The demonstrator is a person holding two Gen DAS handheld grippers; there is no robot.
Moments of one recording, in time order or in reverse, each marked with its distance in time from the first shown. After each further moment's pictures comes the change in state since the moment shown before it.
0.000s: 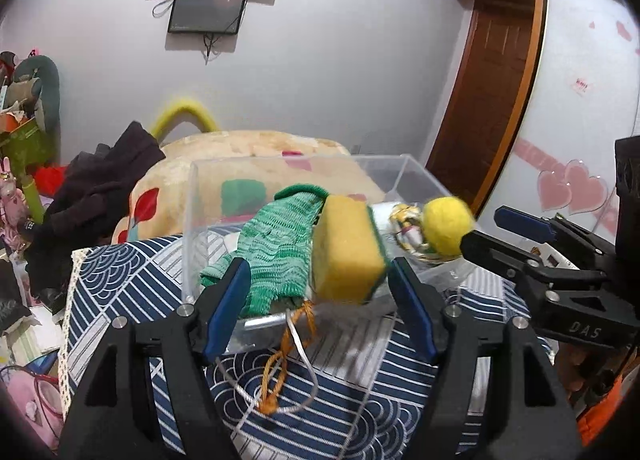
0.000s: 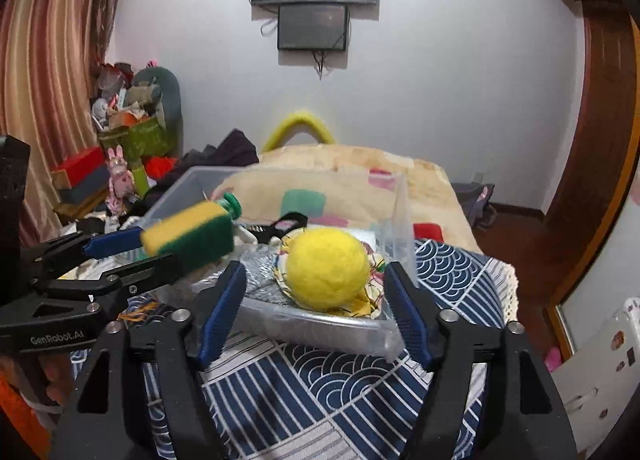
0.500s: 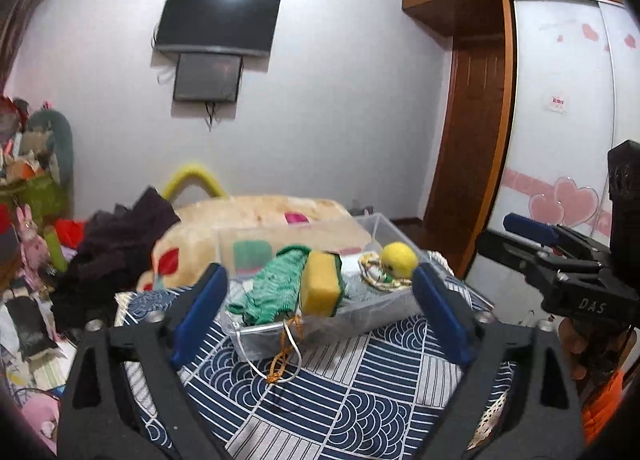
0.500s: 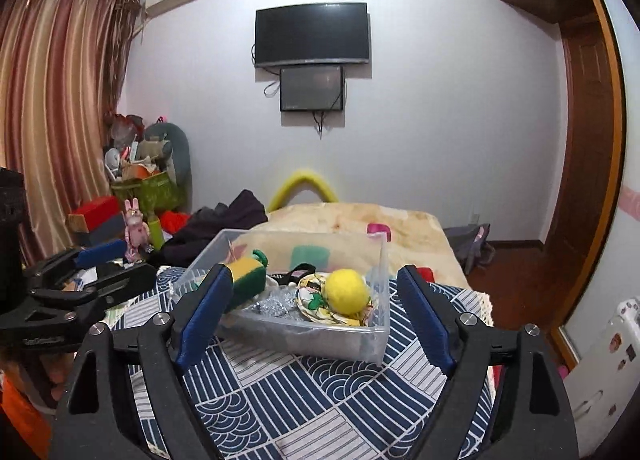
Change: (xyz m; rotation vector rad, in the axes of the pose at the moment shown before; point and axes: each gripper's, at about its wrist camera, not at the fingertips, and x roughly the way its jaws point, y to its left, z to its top) left arm -0.098 -0.026 -0.003 0.077 -0.225 0.025; right arm -0.067 0.008 0.003 0.030 -0.204 0.005
